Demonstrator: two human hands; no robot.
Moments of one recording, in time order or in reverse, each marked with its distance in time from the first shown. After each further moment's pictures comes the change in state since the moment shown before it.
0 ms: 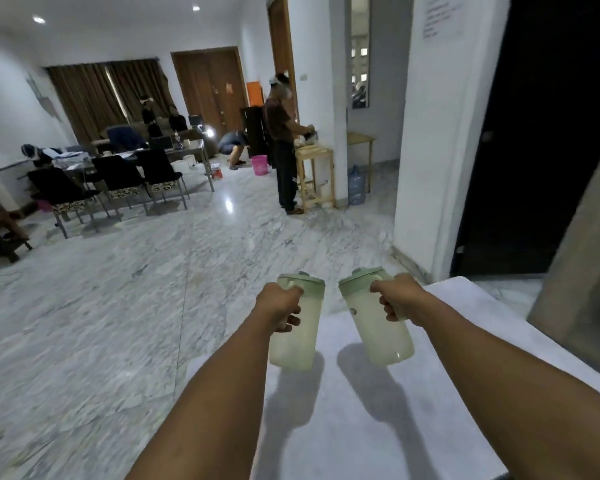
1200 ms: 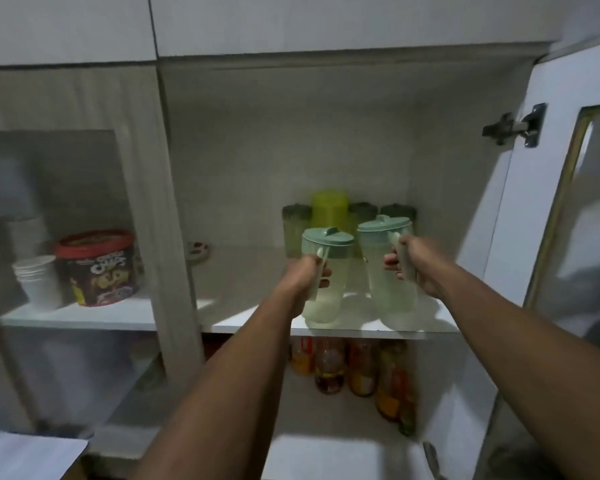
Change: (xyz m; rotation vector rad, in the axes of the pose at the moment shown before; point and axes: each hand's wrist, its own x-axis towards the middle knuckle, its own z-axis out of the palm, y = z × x) left_hand -0.678 0.233 0.703 -0.095 -1.273 0.540; right_hand -0.695 0.263 -0.709 0.346 1.367 -0.024
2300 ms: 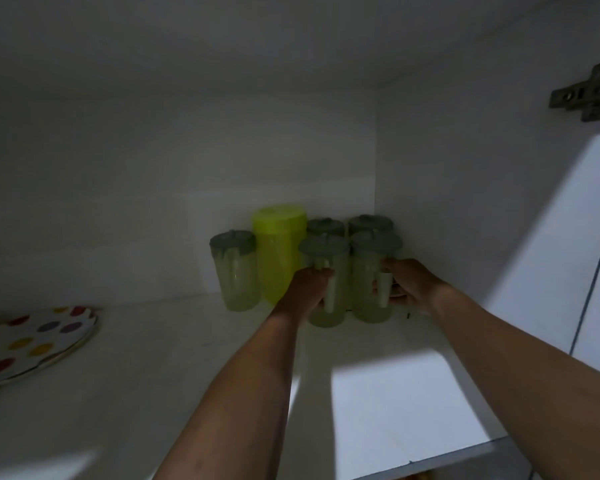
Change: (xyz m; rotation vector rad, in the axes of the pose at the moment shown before) left_hand 0.295 -0.004 0.075 0.258 -0.232 0.066; right_hand 0.241 0.045 0.005 0.006 0.097 0.156
